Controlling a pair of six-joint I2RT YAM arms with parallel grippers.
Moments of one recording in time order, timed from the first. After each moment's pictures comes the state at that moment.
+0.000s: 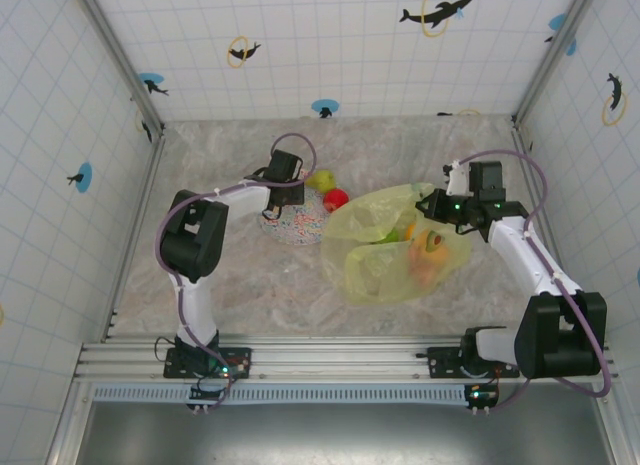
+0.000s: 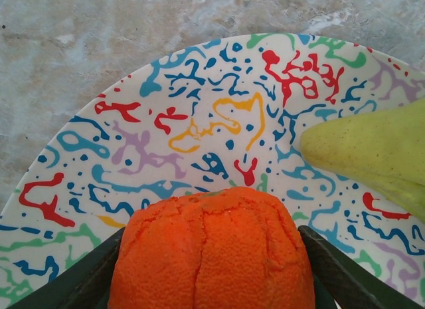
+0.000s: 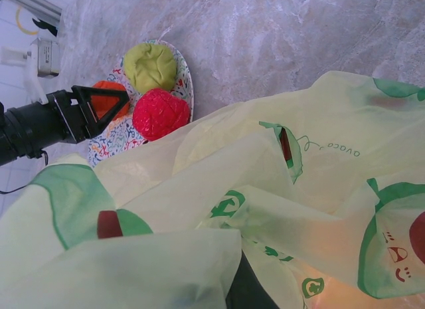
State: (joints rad) left arm -0.45 2.01 1.28 -0.23 -0.13 -0.32; right arm 0.09 1.28 0.88 -0.45 -0.57 0.33
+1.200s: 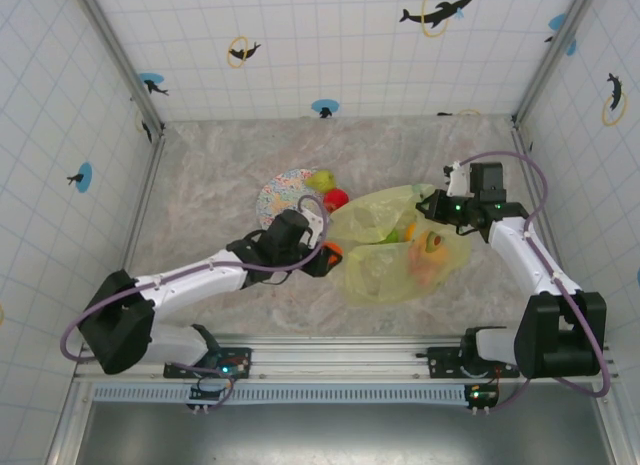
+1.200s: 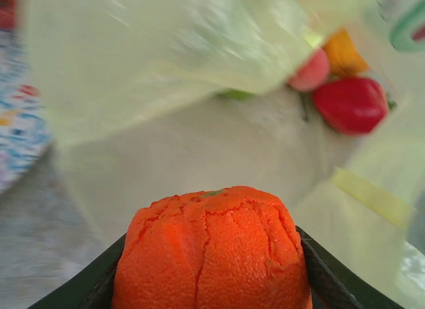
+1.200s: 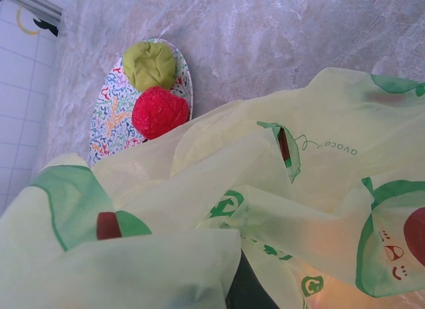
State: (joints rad) left arm -0.86 1.34 0.73 -0.16 0.25 -0.36; right arm 0.08 1.28 0.87 -0.45 -0.58 0.33
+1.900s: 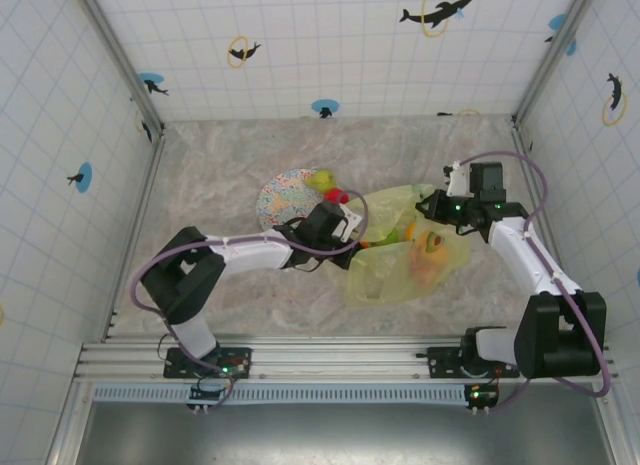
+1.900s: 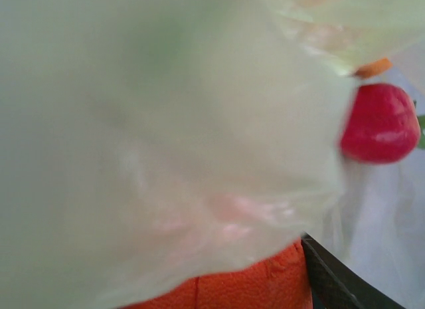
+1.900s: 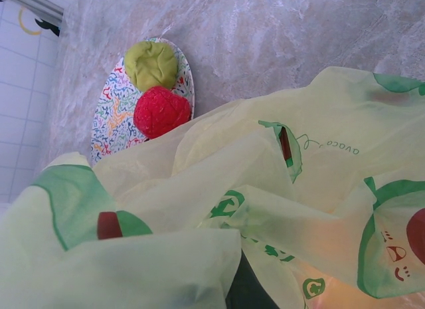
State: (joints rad) left arm -0.88 1.75 0.97 -0.03 0.33 -0.31; right arm 0.09 1.28 0.87 -0.45 -0.59 0.33
